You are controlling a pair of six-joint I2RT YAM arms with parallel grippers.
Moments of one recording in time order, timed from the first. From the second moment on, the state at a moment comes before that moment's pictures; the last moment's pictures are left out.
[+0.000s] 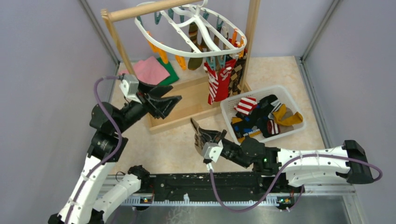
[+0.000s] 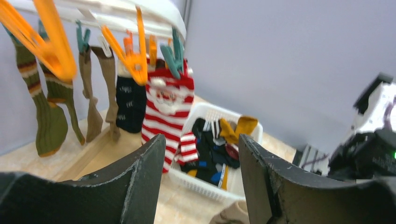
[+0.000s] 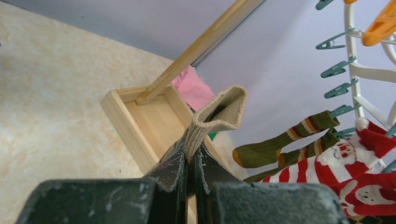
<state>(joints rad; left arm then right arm) -0.43 0.69 1.03 -0.07 0.50 -0.31 1.46 1.02 0.68 0.42 0.35 -0.80</state>
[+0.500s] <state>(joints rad) -0.43 0.97 1.37 -0.15 0.27 -0.48 1.46 1.02 0.65 0.56 0.38 -0.77</state>
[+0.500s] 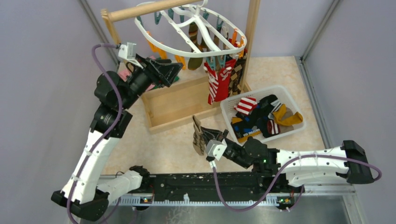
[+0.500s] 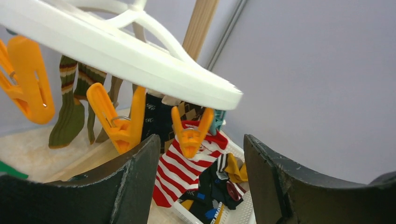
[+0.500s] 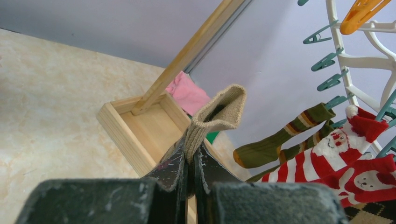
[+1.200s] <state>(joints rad) -0.45 1.08 1.39 -0.17 0.23 -0.56 1.46 1.00 0.63 0.60 0.39 -0.76</state>
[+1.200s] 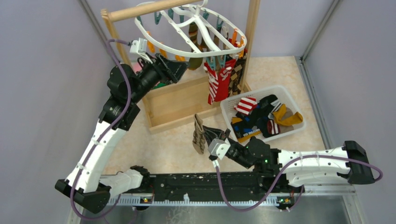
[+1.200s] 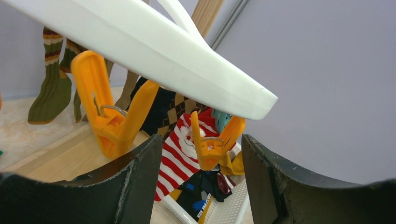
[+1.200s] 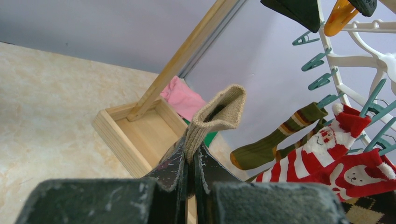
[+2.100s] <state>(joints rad) -0.48 1.09 1.43 -0.13 0.17 -0.54 1.46 1.00 0.63 0.60 0.40 -0.77</state>
